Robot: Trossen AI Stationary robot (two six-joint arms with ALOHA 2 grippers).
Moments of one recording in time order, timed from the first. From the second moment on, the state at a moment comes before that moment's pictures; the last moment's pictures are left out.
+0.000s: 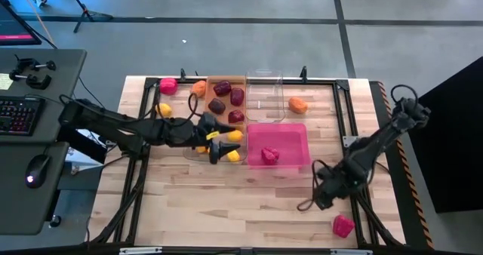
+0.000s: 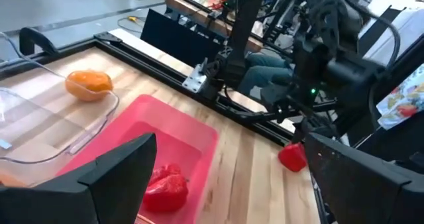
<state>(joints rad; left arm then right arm) -0.17 1.25 0.89 0.14 -0.30 -0.50 0.71 1.32 0.97 -1.06 -0.36 1.80</state>
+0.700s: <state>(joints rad) -0.18 1.25 0.89 0.16 -0.30 -0.51 0.89 1.61 0.97 -0.77 -0.64 1.91</state>
